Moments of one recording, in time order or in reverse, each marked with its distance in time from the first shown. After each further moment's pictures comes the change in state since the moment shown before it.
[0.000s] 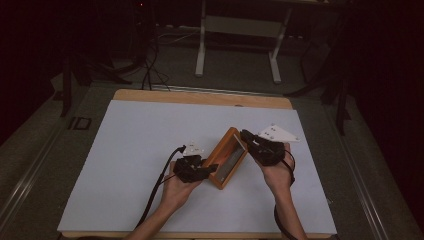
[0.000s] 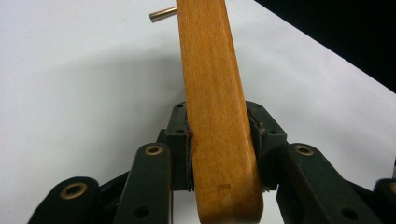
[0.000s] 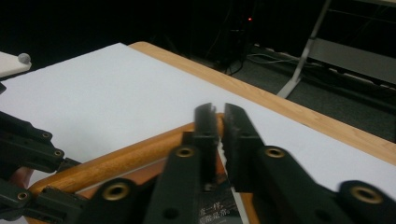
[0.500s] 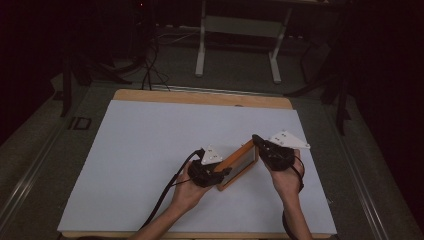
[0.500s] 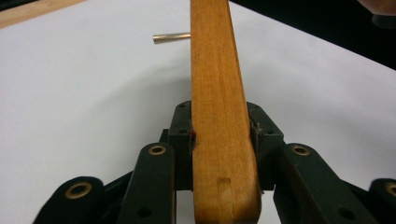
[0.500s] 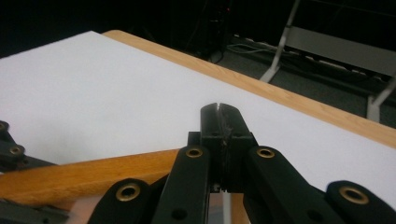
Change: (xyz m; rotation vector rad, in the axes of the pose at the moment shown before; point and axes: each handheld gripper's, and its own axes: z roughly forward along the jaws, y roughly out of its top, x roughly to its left) left arm -0.037 0.010 0.016 -0.007 -0.001 0.200; right arm -0.017 -0.022 -0.016 0.031 -0.083 0.021
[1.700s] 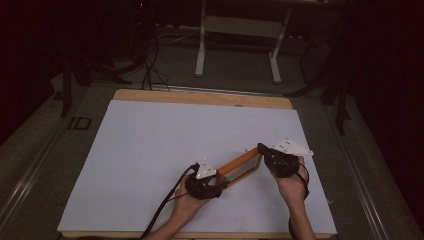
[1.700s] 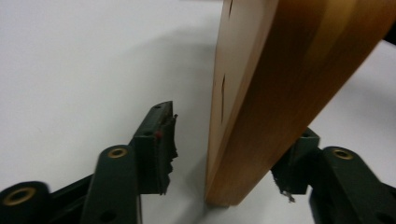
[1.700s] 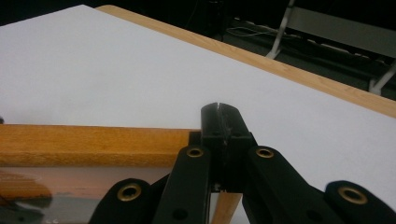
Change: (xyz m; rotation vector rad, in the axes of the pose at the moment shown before) left arm -0.001 -0.058 0.021 -0.027 0.011 -0.087; right arm -0.013 -0.029 -0.001 0.055 0.007 0.004
